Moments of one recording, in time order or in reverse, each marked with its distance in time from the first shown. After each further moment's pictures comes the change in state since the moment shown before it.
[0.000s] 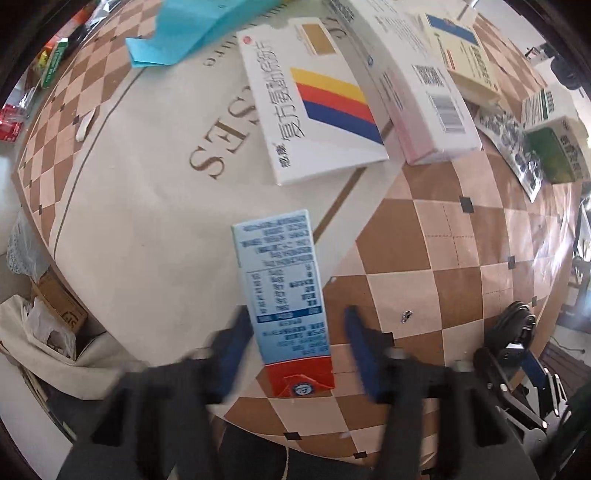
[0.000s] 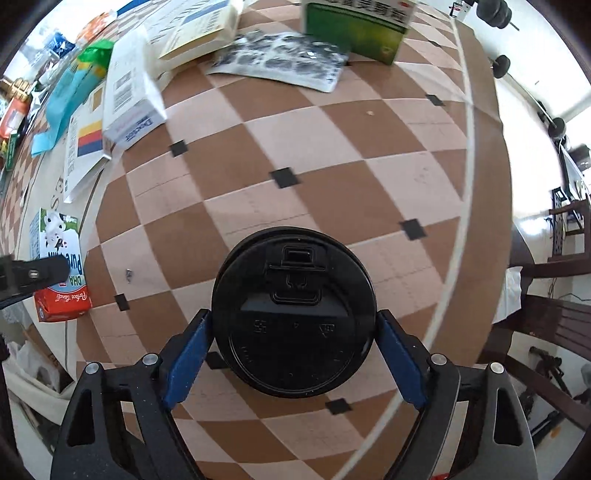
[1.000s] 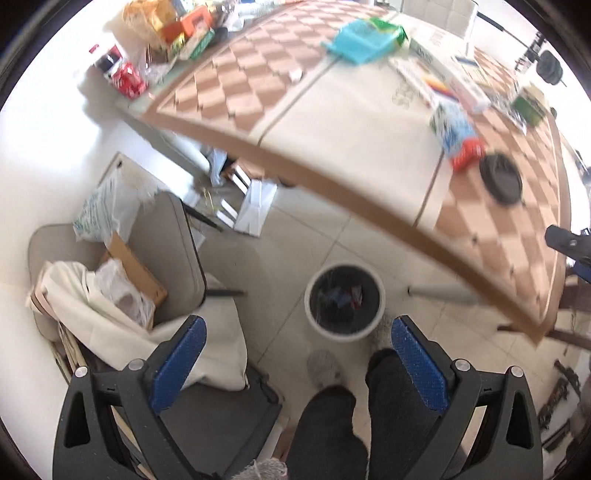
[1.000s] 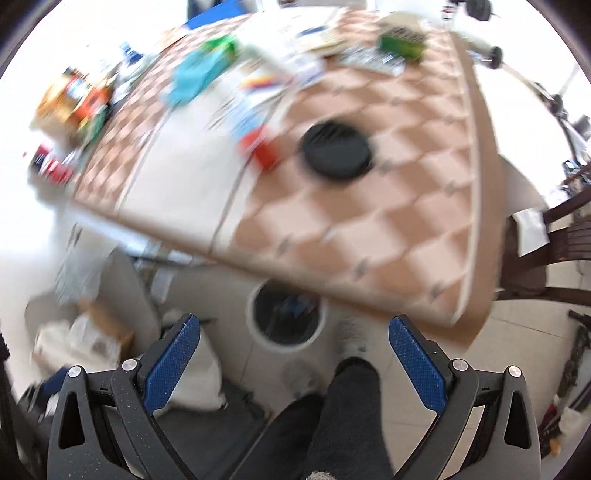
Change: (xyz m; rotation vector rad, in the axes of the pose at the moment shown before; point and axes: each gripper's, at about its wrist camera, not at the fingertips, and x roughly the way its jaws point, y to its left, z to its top) left arm -0.072 0.168 -0.207 0.024 -0.267 0.116; right arm -0.114 0.122 -0.165 0.084 -0.090 0.115
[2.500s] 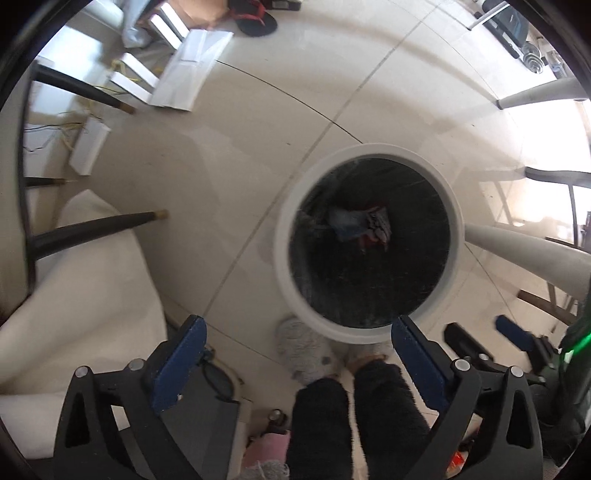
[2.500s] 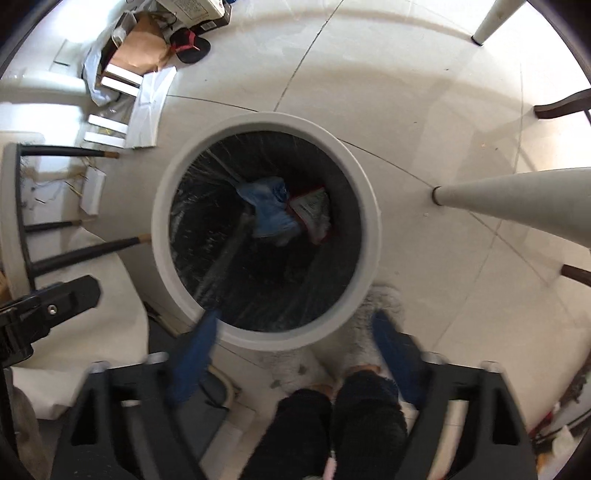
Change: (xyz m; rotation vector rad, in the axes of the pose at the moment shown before) left arm 0.420 0.006 -0.065 -0.034 0.411 -0.156; right arm 0.509 0.031 -0.159 -0.135 0.398 -0.030
